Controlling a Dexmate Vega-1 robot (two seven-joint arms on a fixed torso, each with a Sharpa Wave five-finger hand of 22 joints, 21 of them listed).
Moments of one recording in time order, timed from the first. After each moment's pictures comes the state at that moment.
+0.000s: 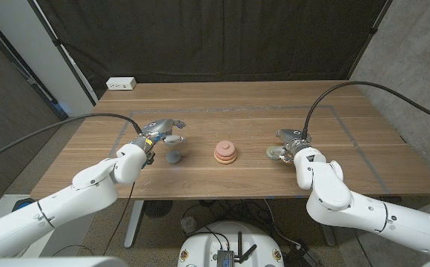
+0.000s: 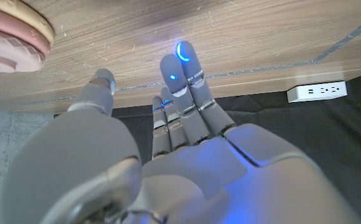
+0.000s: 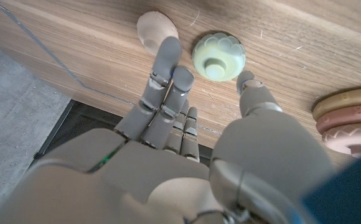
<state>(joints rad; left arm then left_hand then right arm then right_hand) 1.15 1.05 0.43 -2.16 0.34 0.46 0.20 0.74 0.00 0.40 -0.16 0.24 0.45 0.05 0.22 0.21 0.50 -0.07 0.23 0.47 0.88 -0.12 1.46 0.45 0.70 -0.07 1.37 0.19 -0.79 -0.94 -1.04 -2.33 -0.84 -1.24 0.31 0.88 -0.08 0.39 -0.16 0.31 0.34 0.02 0.21 0.26 0.37 -0.04 0.19 0.58 1.03 -0.17 1.13 1.13 0.97 -0.14 1.34 0.18</state>
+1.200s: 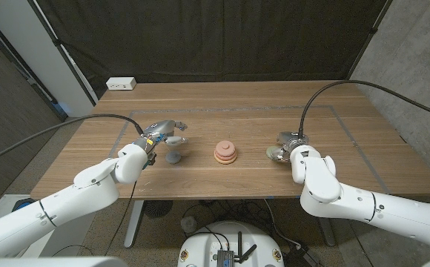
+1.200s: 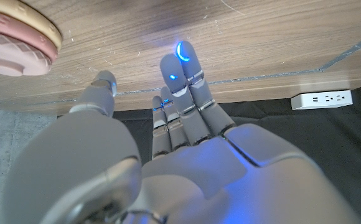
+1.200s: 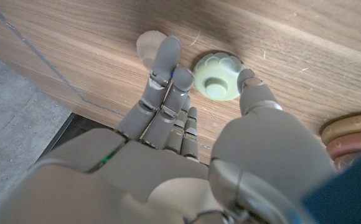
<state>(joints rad) 1.14 1.05 0.44 -2.15 0.32 0.44 0.18 0.73 0.01 0.42 -0.16 0.24 0.46 0.05 0.21 0.21 0.50 -0.07 0.23 0.48 0.88 -0.12 1.46 0.45 0.70 -0.07 1.37 0.19 -0.66 -0.92 -1.15 -2.27 -0.81 -1.30 0.39 0.89 -0.06 0.38 -0.15 0.31 0.34 0.01 0.21 0.25 0.41 -0.06 0.20 0.57 1.05 -0.17 1.14 1.14 0.97 -0.14 1.35 0.18</state>
